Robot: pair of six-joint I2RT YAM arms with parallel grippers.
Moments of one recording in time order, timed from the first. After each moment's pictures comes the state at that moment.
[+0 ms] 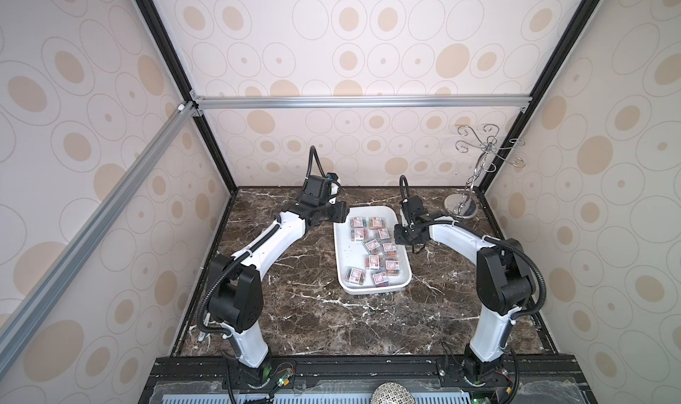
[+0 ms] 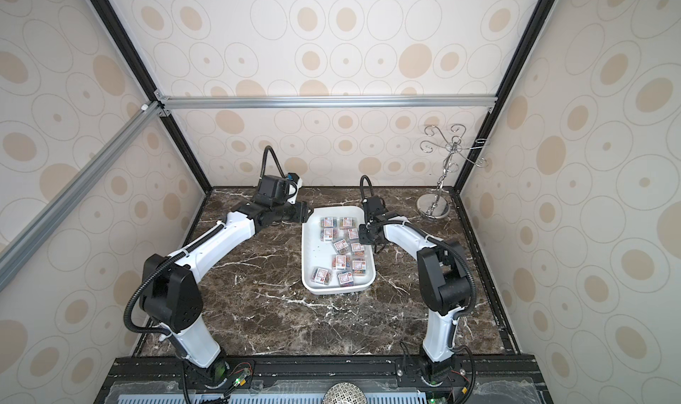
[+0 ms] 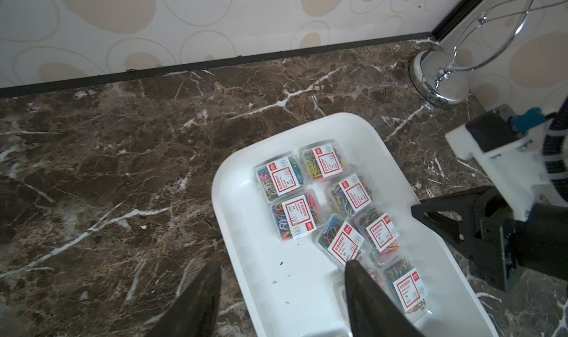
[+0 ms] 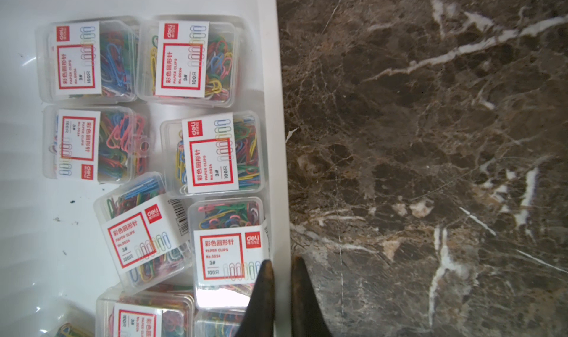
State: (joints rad) left arm -0.46 1.76 1.52 -0.47 0.10 -0.21; right arm 0.38 1.87 1.37 -0.60 0.05 0.36
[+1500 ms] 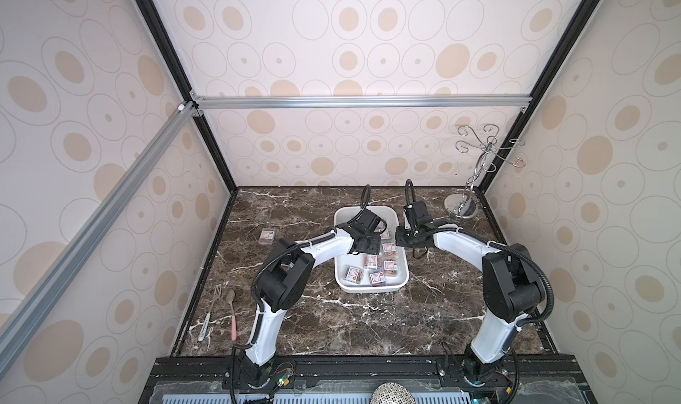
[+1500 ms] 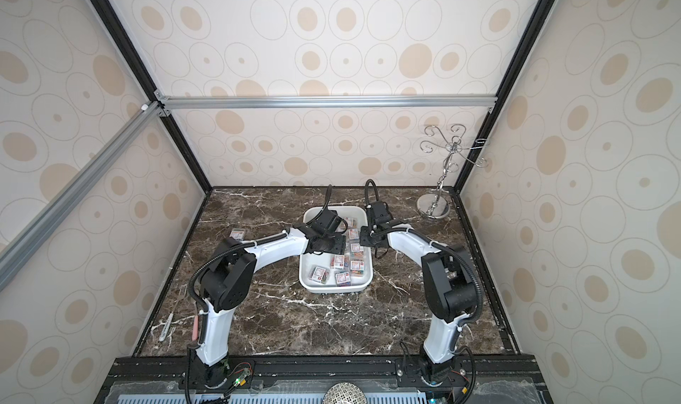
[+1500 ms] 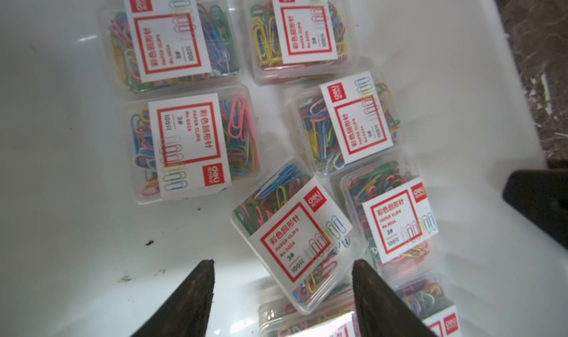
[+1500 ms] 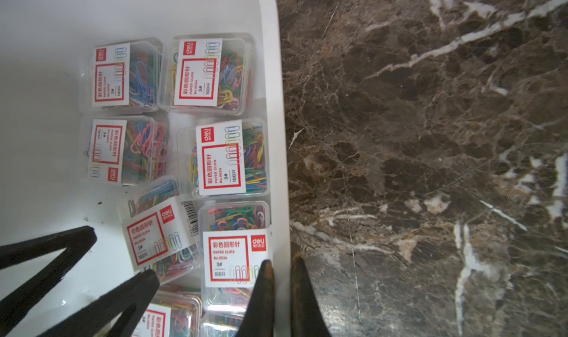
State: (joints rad) left arm -0.72 2.09 1.54 -0.42 -0.09 -0.49; right arm 0.37 1.80 1.23 -0.45 0.01 0.43
